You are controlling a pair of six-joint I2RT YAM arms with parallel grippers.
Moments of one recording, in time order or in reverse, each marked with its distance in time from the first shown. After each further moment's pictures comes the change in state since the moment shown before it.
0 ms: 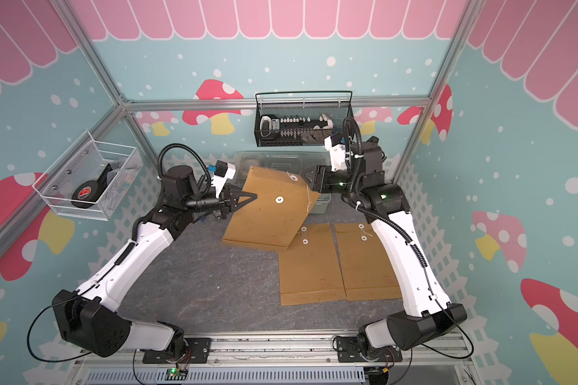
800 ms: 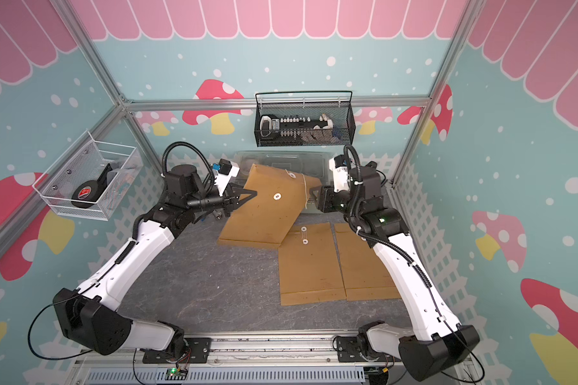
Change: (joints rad) left arm -0.015 0.013 0.029 -0.081 -0.182 0.029; right arm -0.021 -0.233 -0.397 0.204 0.132 -0.016
